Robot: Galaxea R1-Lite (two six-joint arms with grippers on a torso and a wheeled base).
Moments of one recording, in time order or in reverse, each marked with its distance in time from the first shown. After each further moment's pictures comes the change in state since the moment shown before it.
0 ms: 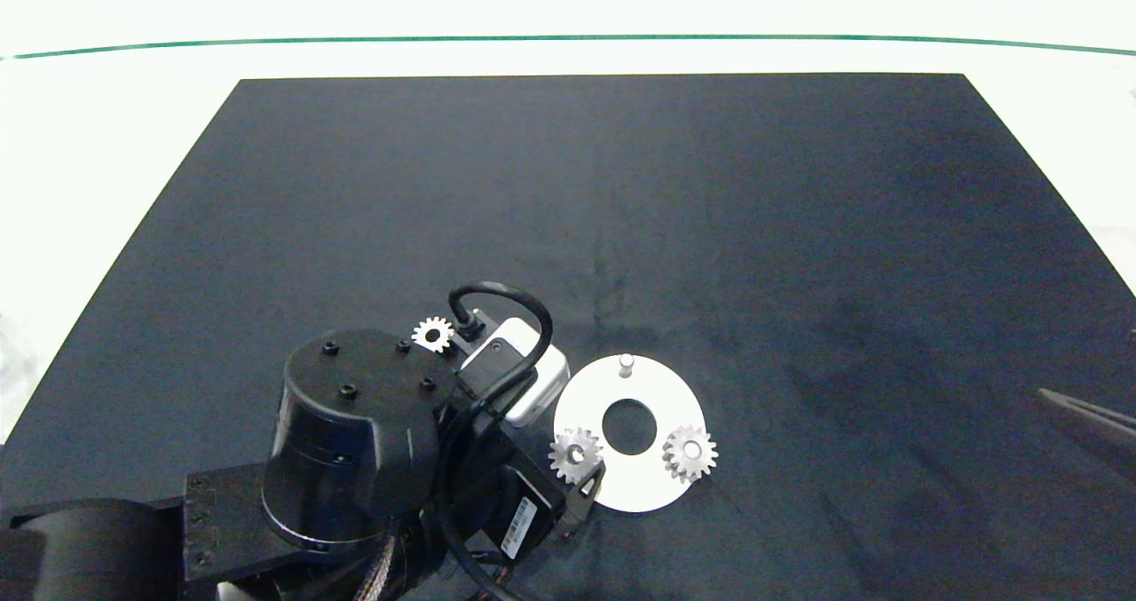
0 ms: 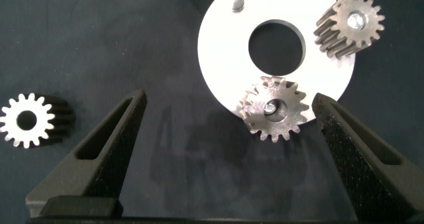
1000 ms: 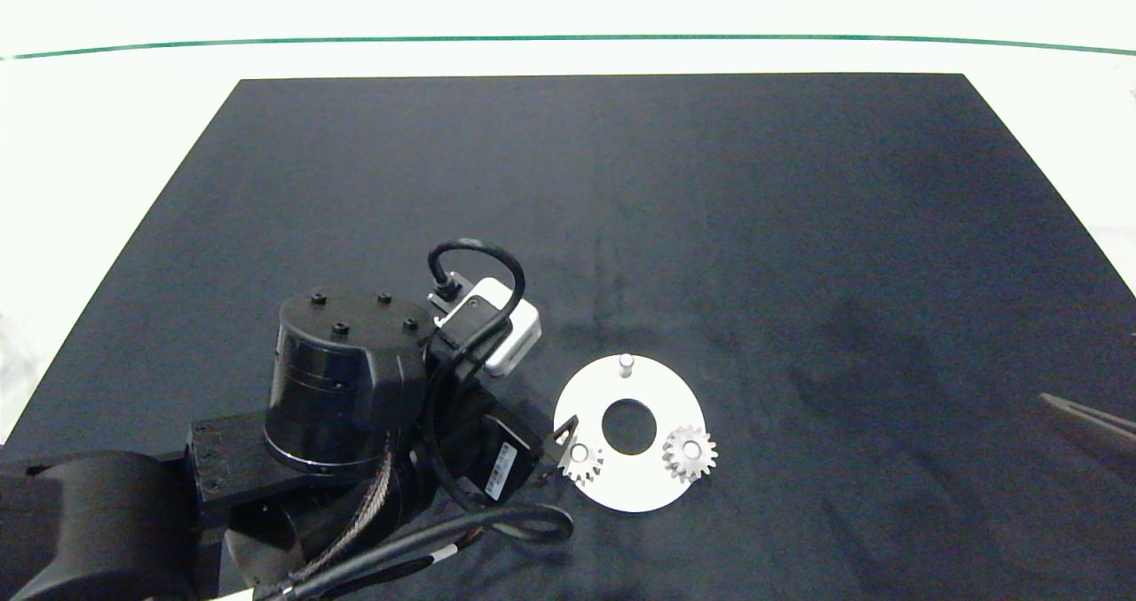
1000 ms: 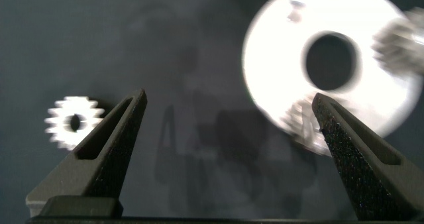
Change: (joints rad) left arm 0.094 0.012 -0.039 -0.001 -0.001 0.029; right arm 0.000 -0.004 0.004 0.003 0.005 0.001
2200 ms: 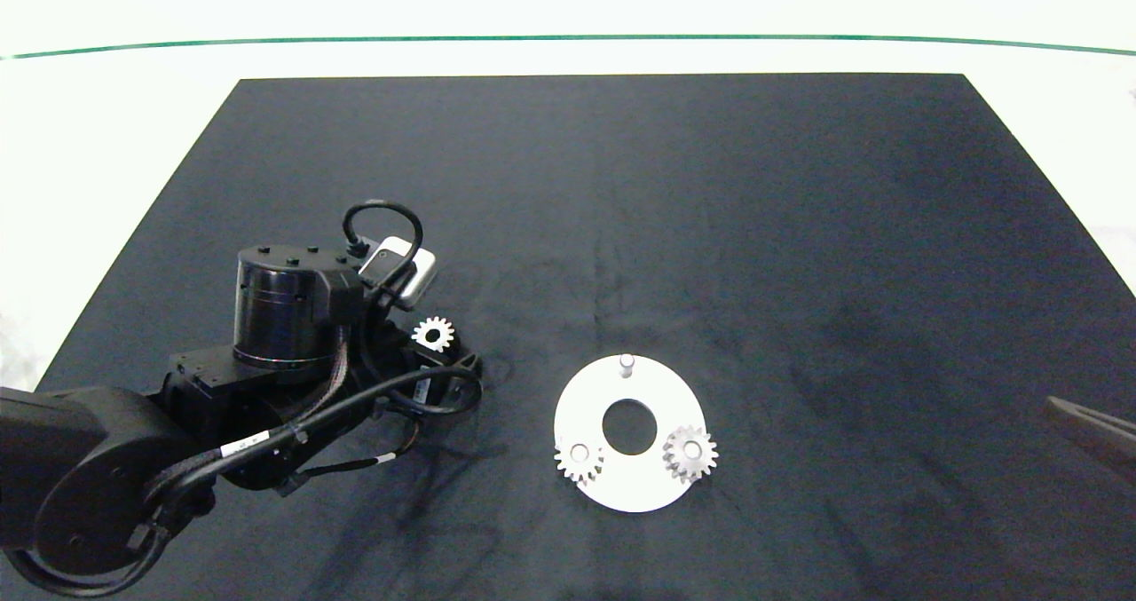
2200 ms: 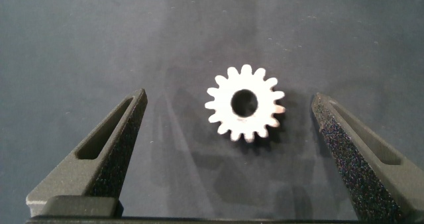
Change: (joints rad) left arm 0.317 0.058 -0.013 -0.043 -0.004 0.010; right arm 0.000 -0.011 0.008 -0.001 -0.001 0.000
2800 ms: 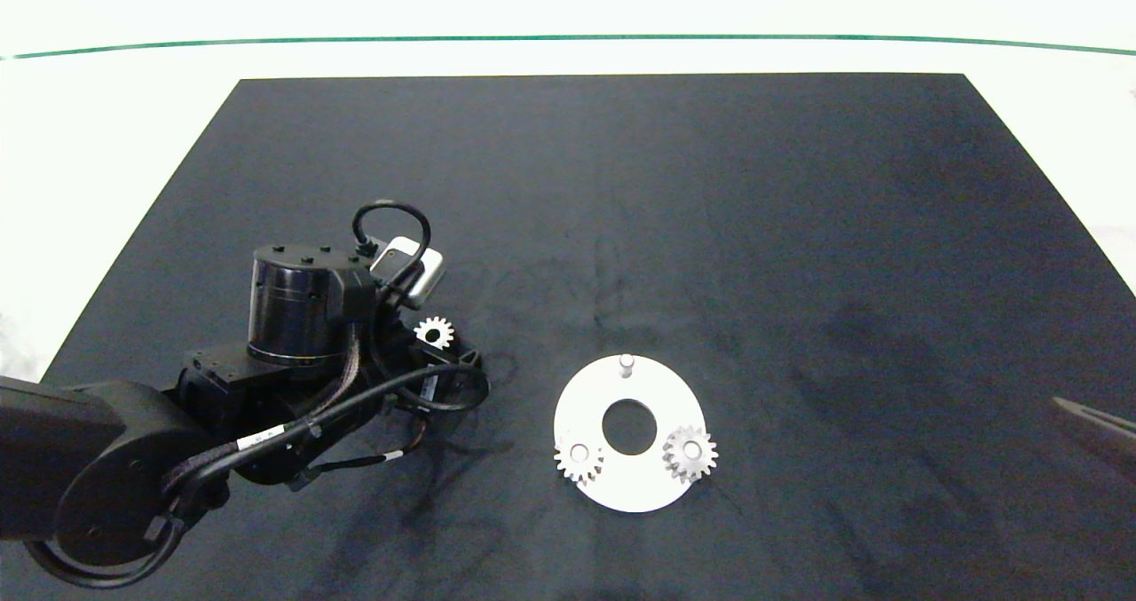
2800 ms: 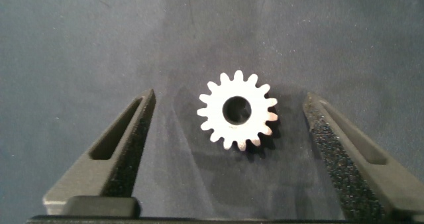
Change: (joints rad) left arm -0.006 0.021 -0.019 0.006 -0.001 -0.008; right arm 0.000 -0.007 0.002 0.001 0.000 0.000
